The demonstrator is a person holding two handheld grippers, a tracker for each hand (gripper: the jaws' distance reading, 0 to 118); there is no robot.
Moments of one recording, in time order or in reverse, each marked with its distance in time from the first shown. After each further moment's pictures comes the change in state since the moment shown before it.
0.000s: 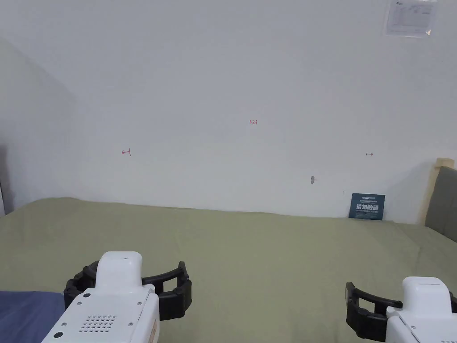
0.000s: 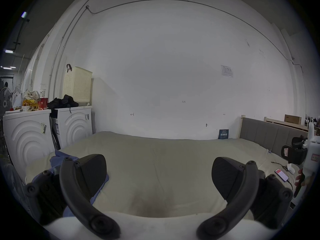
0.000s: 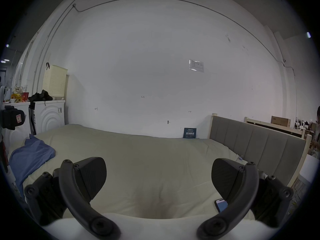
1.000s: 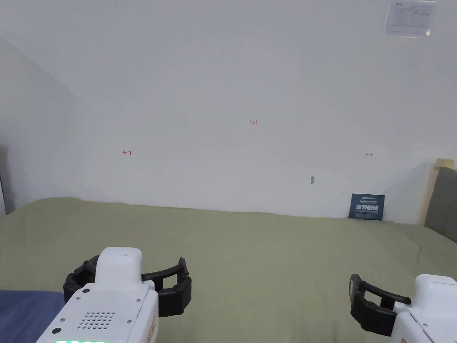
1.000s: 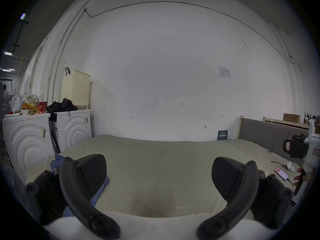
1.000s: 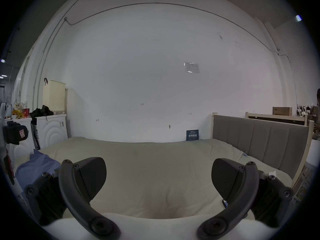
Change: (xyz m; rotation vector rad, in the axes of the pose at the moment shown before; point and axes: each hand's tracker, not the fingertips) left arm 0.000 0.004 0.004 0.022 -0.012 -0.017; right arm 0.009 0.004 0.007 0.054 0.015 -0.104
